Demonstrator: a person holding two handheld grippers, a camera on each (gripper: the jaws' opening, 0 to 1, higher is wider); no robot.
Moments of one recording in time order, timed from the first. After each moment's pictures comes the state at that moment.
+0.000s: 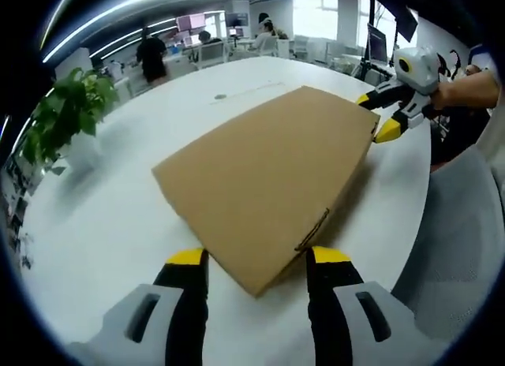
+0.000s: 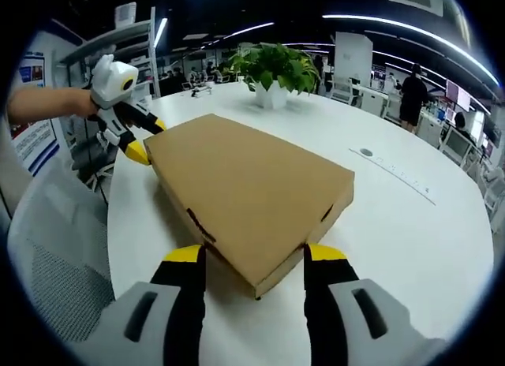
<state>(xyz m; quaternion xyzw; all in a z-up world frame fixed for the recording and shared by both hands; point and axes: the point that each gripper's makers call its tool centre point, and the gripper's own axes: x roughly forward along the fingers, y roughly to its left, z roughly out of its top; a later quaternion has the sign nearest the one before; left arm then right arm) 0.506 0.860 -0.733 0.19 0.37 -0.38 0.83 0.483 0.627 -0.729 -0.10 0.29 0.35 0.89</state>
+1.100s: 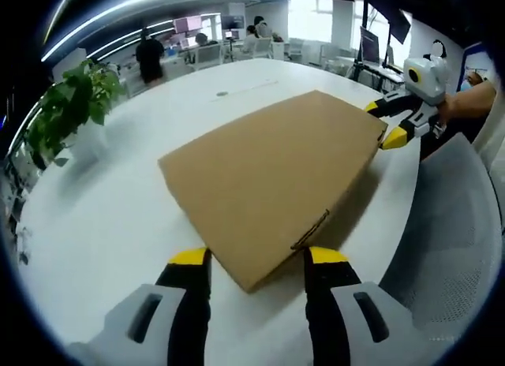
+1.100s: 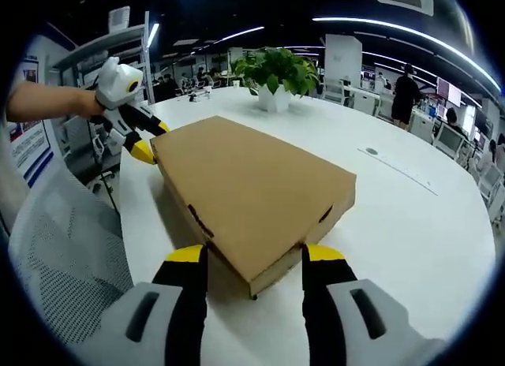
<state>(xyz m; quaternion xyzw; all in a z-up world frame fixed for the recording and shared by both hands) 0.494 0.903 -0.733 0.18 0.36 -0.39 0.83 0.455 0.669 -0.728 -0.09 0.28 0.33 0.90</state>
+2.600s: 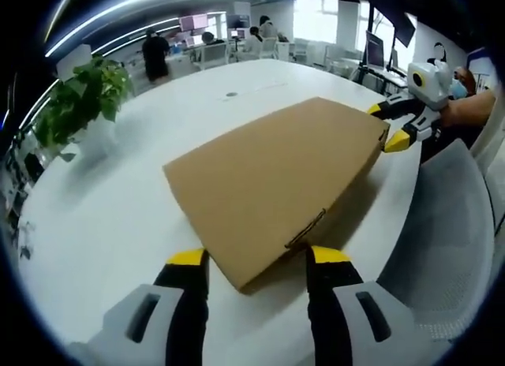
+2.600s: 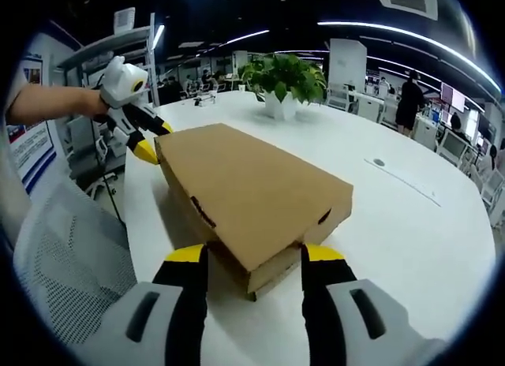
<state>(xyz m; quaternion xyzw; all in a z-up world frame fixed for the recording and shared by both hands) 0.497 0.920 -0.714 0.17 0.37 -0.38 0.83 0.457 0.686 -0.711 -0.09 0.27 0.34 0.90</state>
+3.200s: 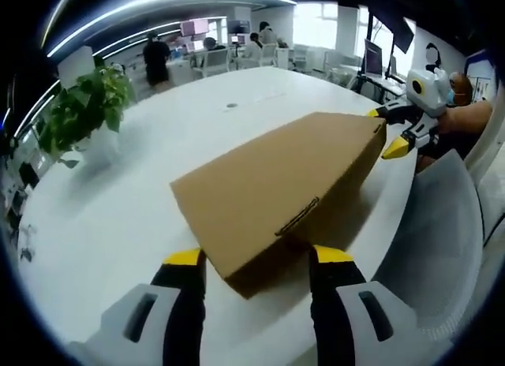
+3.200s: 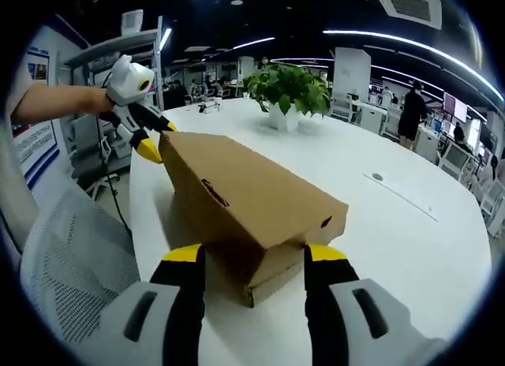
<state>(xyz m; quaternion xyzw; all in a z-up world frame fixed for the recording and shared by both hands) 0.495 0.913 -0.682 0.16 0.35 -0.39 0.84 0.459 0.687 -0.685 -0.10 0.24 0.35 0.90</state>
